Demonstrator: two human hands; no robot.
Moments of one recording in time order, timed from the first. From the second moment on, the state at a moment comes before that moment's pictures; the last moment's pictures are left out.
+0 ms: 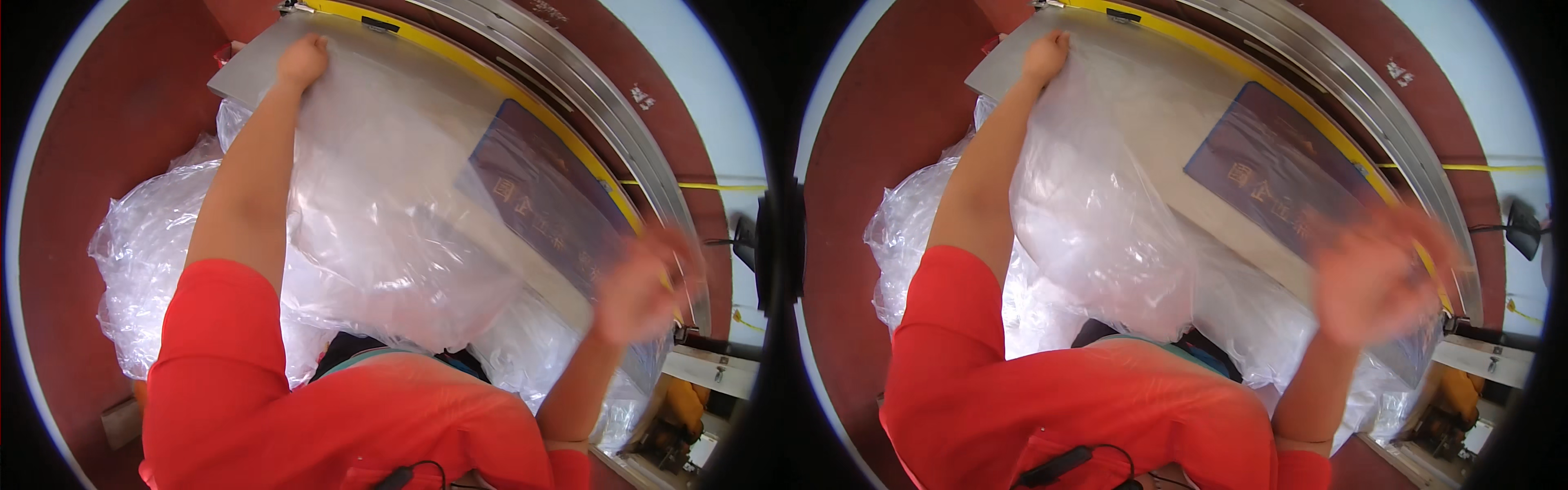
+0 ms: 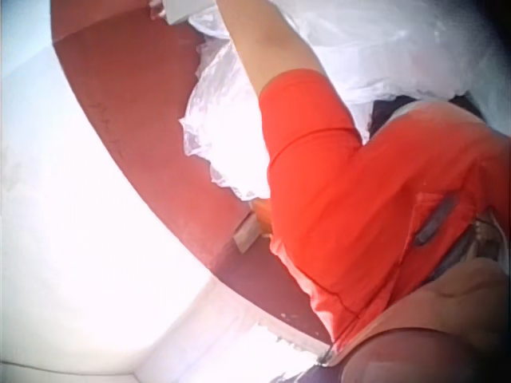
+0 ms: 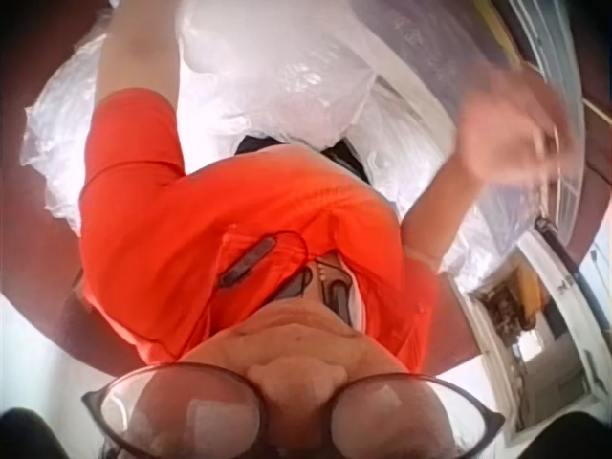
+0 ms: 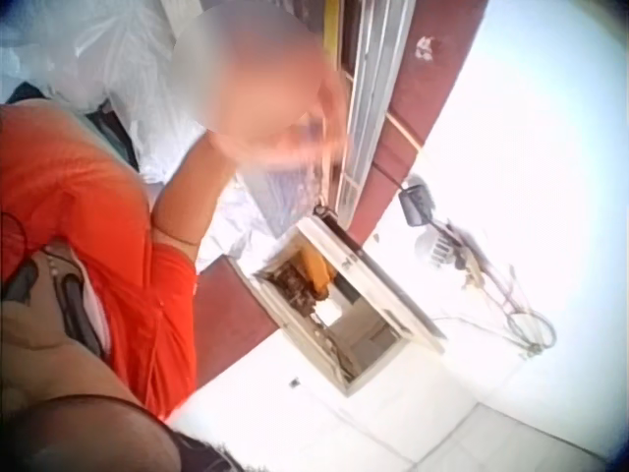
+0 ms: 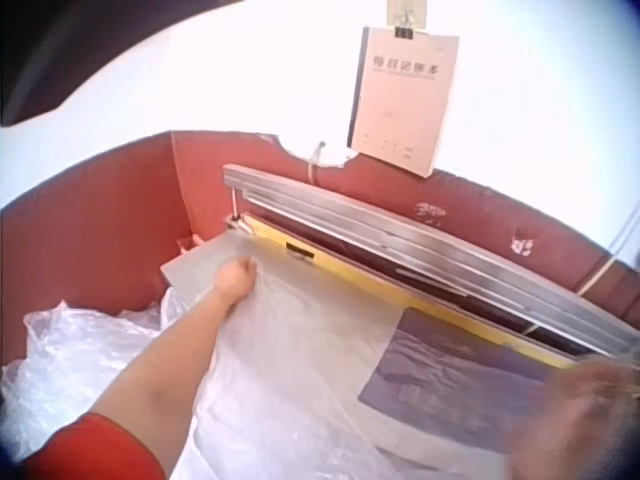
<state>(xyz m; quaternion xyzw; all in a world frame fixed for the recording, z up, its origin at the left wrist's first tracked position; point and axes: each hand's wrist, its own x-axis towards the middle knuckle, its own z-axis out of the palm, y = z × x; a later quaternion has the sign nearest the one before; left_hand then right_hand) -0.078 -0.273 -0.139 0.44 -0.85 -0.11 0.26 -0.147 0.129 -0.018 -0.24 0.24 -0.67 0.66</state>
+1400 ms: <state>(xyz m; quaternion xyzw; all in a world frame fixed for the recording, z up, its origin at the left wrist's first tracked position) -0.076 -0.372 -0.183 0.41 -0.89 0.03 0.19 -0.237 0.511 0.023 -0.24 0.92 0.30 -0.11</state>
